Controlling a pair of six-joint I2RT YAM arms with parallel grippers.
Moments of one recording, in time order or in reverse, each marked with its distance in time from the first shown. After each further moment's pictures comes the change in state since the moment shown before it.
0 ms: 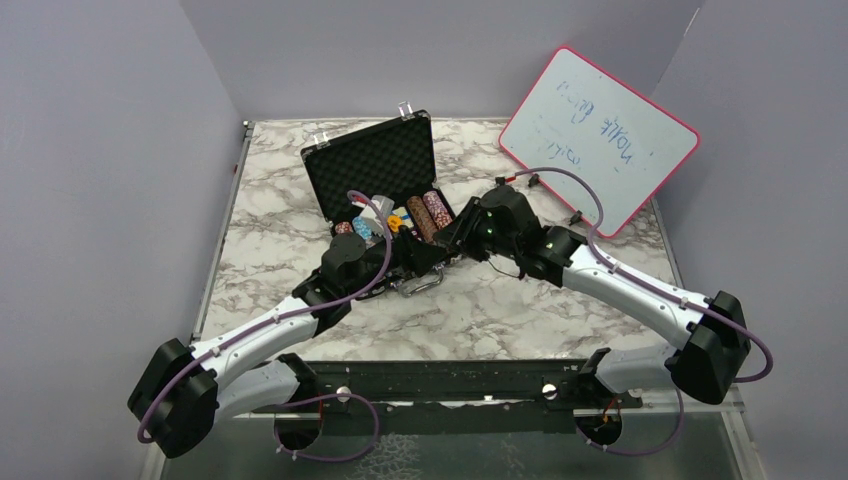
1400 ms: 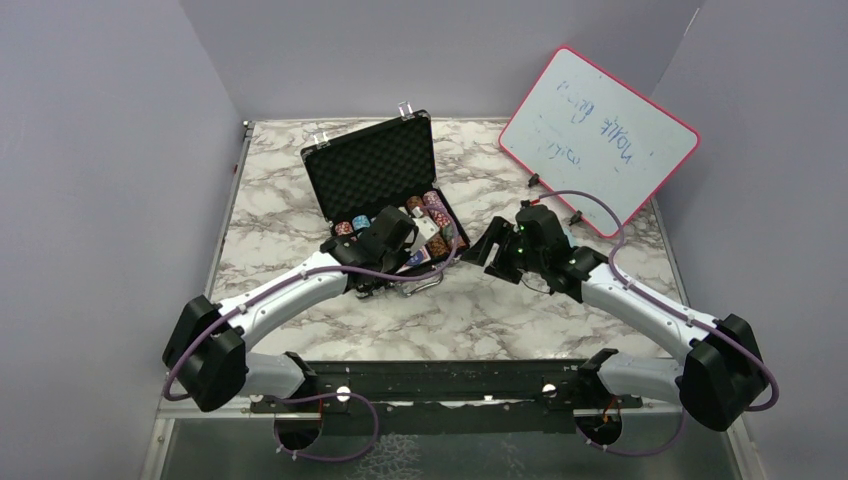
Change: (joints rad) left arm -0.032 0.245 0.402 -0.964 -0.344 0.880; right arm -0.201 -0.130 -0.300 0.061 -0.207 -0.151
